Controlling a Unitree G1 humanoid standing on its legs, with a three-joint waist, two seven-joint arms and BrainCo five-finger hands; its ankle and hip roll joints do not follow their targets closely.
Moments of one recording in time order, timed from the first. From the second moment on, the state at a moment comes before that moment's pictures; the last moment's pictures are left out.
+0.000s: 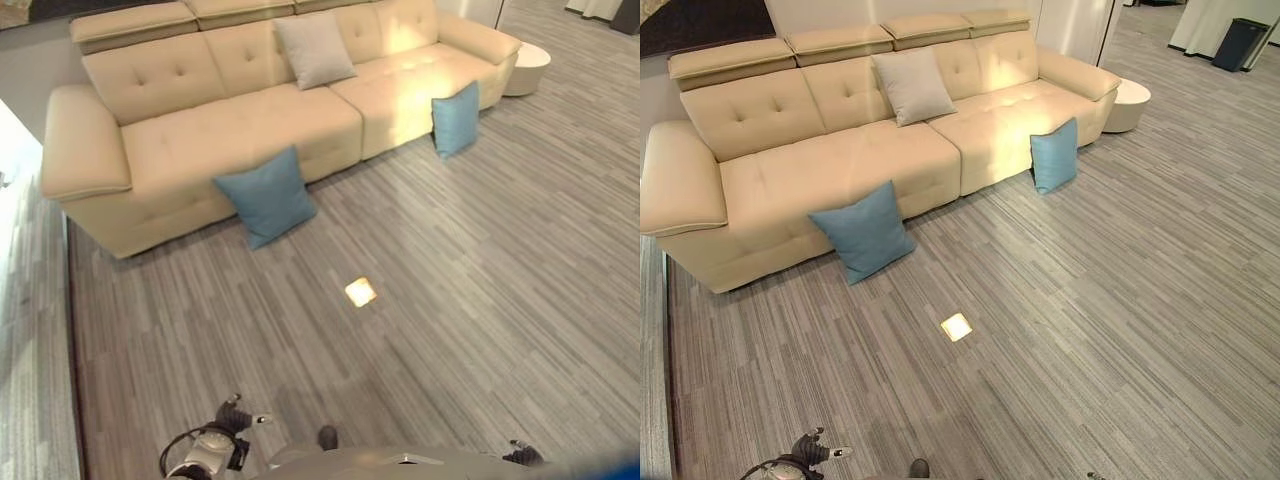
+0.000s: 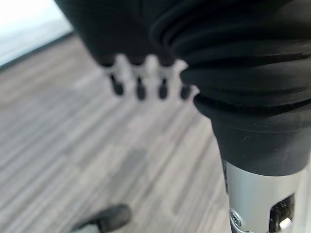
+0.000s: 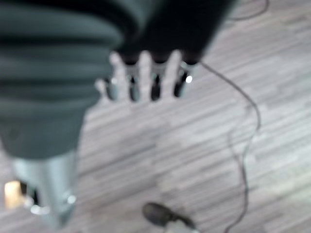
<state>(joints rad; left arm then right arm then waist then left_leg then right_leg) -0.01 0.29 -0.24 1.15 -0.03 -0.03 0.15 0.03 -0.33 0.22 1.30 0.05 -0.07 -0.12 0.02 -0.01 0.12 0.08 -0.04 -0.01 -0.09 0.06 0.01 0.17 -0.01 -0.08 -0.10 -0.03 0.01</state>
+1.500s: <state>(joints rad) -0.06 0.26 -0.28 1.20 -0.10 -0.01 0.13 -0.04 -0.29 0.30 1.24 0.09 -0.06 -0.09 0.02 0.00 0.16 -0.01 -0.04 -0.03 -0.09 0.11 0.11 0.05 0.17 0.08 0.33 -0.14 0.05</state>
